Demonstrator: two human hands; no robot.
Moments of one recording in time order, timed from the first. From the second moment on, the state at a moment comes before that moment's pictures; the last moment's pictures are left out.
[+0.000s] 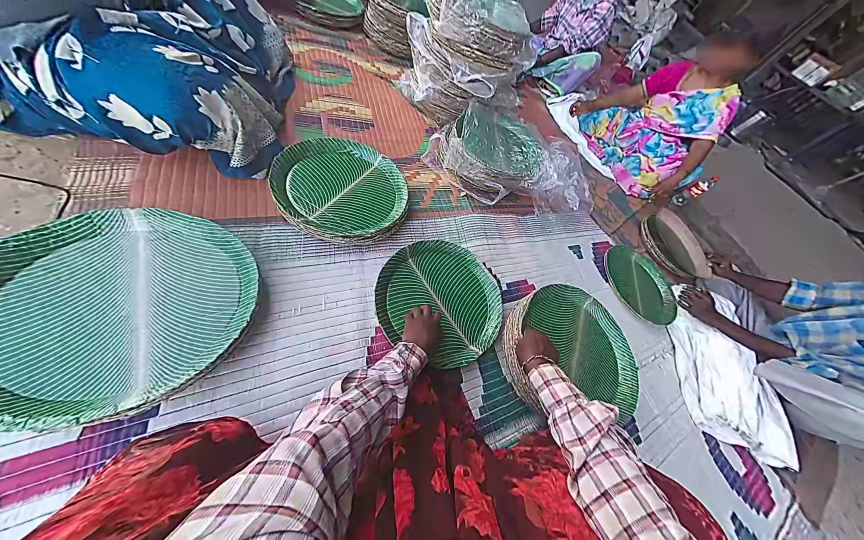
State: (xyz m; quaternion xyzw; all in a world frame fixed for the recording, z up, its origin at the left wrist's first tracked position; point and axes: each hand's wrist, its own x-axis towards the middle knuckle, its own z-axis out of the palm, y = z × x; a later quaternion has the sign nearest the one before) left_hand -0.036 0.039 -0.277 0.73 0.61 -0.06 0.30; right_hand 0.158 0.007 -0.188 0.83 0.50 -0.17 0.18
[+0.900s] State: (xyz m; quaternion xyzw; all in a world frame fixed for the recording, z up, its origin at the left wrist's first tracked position) left_hand -0.051 0.040 -0.300 0.74 0.60 -0.02 0.31; right_hand 0.126 0.006 -0.183 0.74 0.65 -0.13 0.09
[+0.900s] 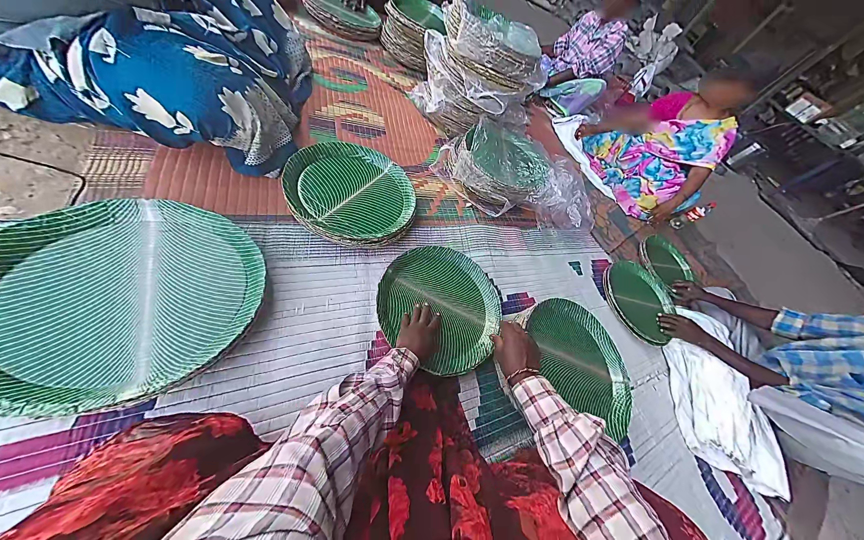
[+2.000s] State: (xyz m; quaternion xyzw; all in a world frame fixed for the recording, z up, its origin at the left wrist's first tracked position) left_hand -0.055 0.061 -0.276 0.71 0.63 0.00 0.32; right_hand 0.116 0.004 -0.180 0.68 0.70 -0.20 0.06
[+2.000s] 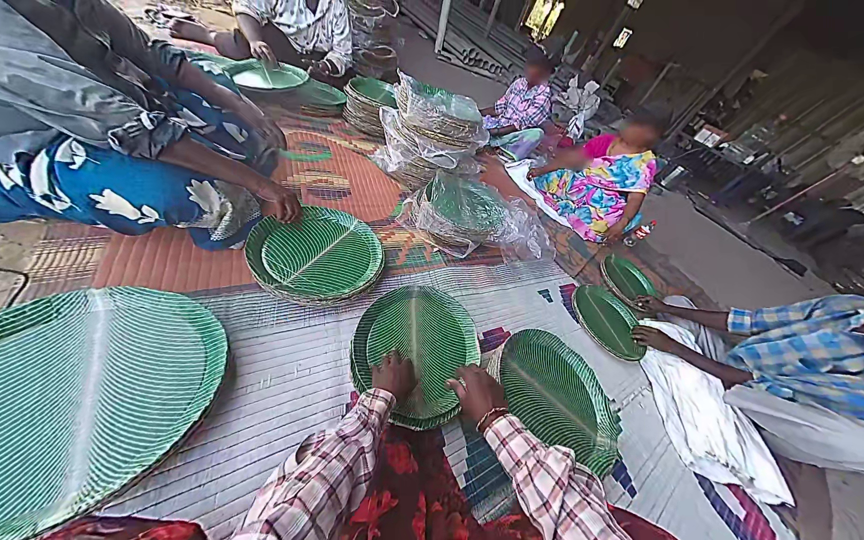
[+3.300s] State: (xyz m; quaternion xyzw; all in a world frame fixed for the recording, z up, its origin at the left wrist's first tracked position) left_hand -0.053 0.058 -0.270 0.69 0.63 0.01 0.35; right_hand 0.142 0.014 -0.171 0.77 0.61 -0.17 0.04
